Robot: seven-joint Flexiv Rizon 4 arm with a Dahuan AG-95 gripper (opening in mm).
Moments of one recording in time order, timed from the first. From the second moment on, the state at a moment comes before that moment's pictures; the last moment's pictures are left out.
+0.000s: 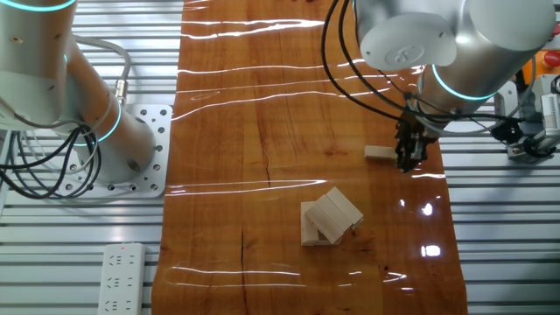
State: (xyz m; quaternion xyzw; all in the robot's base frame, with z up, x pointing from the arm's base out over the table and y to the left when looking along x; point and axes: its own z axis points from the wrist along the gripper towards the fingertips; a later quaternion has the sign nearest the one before) arm 0.603 -0.027 0.040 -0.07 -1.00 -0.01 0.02
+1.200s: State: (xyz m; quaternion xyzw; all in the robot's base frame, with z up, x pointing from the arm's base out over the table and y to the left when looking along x) arm 0.521 -0.032 0.097 -0.06 -1.00 0.00 0.02
